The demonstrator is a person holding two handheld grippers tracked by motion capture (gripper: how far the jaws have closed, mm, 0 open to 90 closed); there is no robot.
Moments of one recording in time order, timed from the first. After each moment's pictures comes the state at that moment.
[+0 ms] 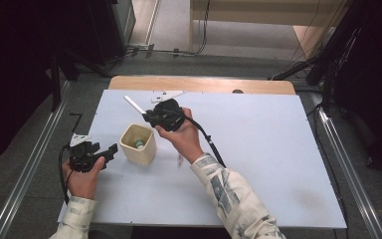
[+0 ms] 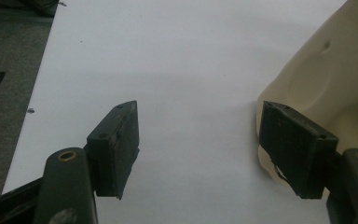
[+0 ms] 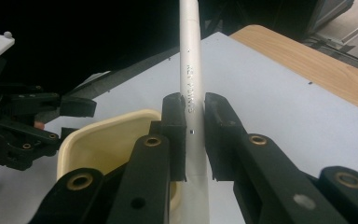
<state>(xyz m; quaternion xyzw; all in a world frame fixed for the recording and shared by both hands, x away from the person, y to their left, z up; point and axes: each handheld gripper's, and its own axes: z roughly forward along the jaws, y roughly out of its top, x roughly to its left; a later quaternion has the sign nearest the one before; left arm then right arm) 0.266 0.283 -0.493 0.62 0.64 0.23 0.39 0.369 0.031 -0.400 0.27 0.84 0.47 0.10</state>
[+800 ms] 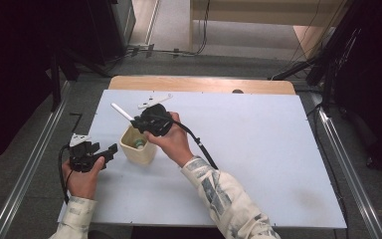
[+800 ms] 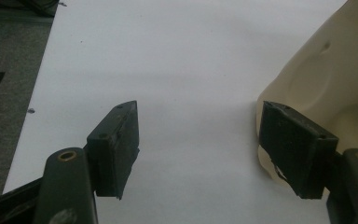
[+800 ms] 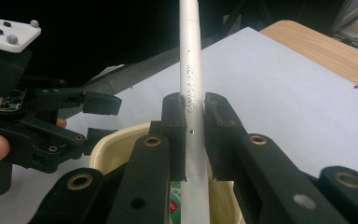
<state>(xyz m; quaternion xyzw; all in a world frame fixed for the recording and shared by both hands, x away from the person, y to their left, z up) 0.266 0.283 -0.493 0.62 0.64 0.23 0.39 0.360 0.059 -0.409 0.24 0.85 0.46 0.08</state>
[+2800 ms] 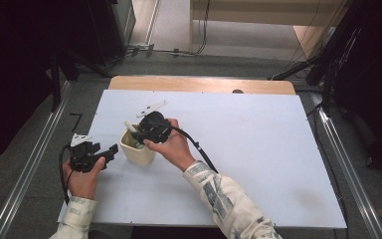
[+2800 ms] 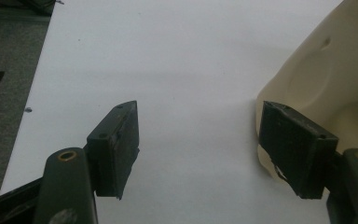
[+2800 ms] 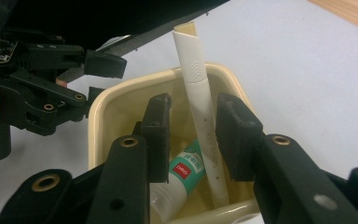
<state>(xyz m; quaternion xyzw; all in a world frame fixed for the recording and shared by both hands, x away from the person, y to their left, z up) 0.266 0.282 -0.494 0.62 0.64 0.23 0.39 0.355 0.062 -0.428 0.24 0.87 0.42 0.05</state>
